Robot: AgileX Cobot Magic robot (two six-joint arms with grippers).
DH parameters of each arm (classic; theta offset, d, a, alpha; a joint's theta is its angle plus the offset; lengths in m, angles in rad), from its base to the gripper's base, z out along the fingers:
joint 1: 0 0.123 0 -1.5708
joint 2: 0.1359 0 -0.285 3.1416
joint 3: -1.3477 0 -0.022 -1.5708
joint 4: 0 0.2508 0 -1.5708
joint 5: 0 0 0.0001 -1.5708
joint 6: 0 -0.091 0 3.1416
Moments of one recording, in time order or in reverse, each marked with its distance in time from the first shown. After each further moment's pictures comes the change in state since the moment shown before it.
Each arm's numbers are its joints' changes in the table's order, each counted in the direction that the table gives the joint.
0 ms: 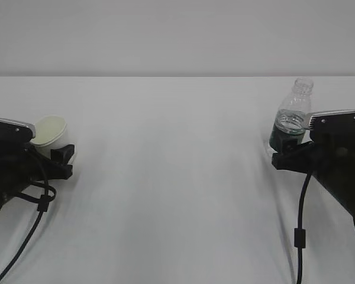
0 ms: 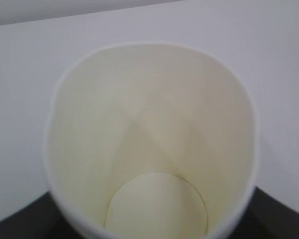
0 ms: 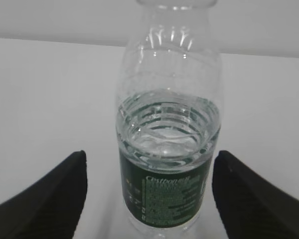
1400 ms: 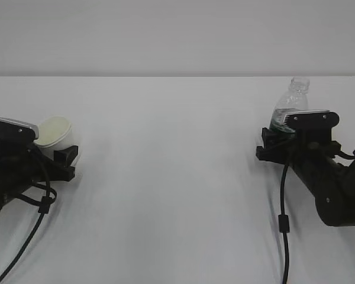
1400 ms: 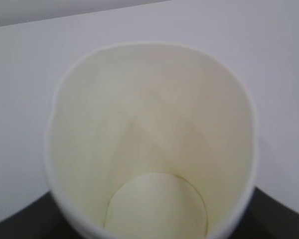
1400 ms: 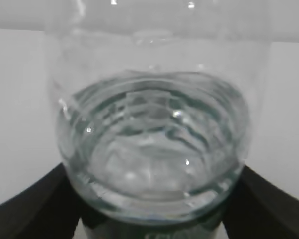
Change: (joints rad) left arm 0.000 0.000 0.000 0.048 0.000 0.002; right arm 0.000 0.220 0.242 0.072 0.028 0.025
